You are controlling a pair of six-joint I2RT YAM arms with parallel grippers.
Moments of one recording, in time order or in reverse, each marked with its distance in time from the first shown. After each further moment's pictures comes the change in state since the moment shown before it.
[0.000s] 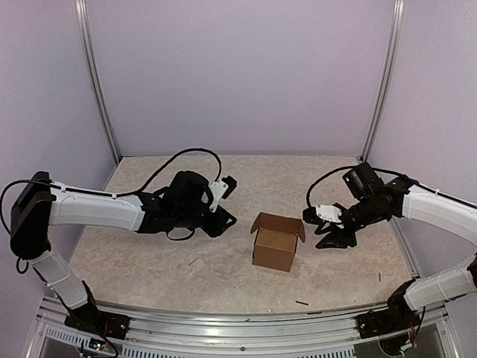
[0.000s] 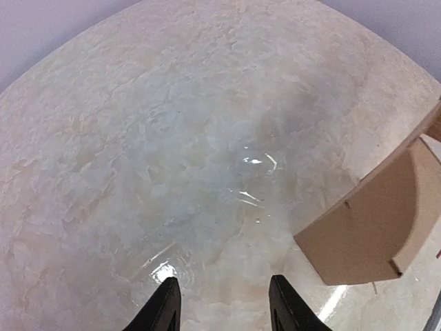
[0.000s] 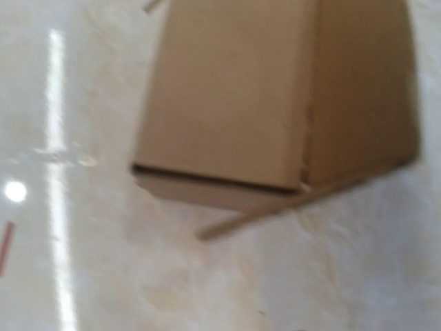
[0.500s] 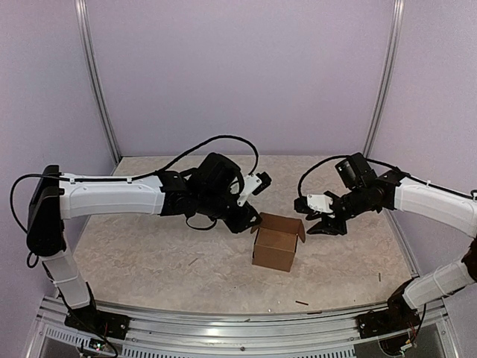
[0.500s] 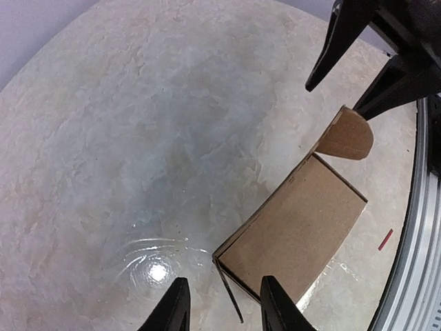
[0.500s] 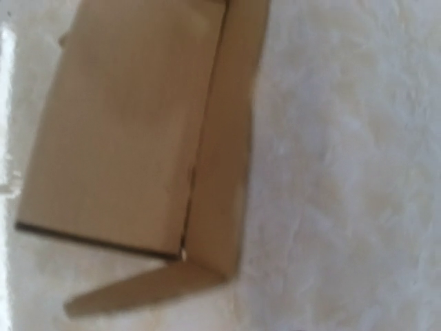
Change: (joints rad) left arm -0.111 0.083 0.359 -0.314 0.120 0.088; right arm 0.015 0.090 0.079 0.113 0.058 -0.066
